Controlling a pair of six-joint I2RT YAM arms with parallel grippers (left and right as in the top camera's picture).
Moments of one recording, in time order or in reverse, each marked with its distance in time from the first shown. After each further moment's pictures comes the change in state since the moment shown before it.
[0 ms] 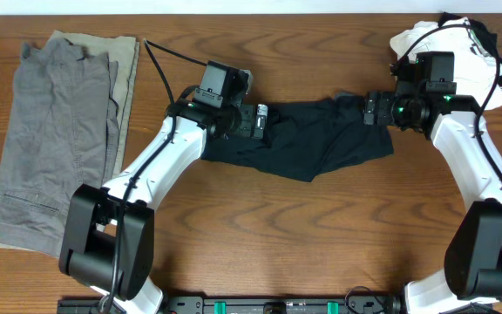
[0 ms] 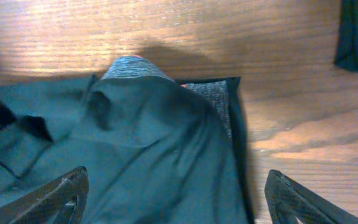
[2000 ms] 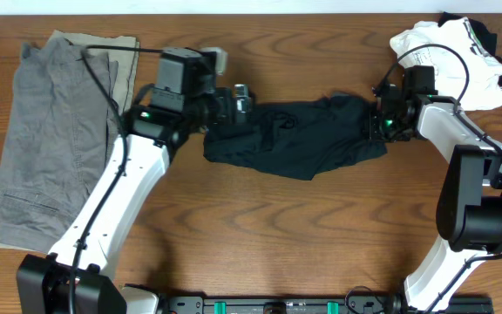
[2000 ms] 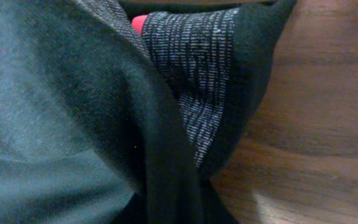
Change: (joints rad) left arm 0.109 -0.259 0.000 -0.068 0.096 -0.092; right arm -0.044 0.266 0.008 0.015 -0.132 -0.102
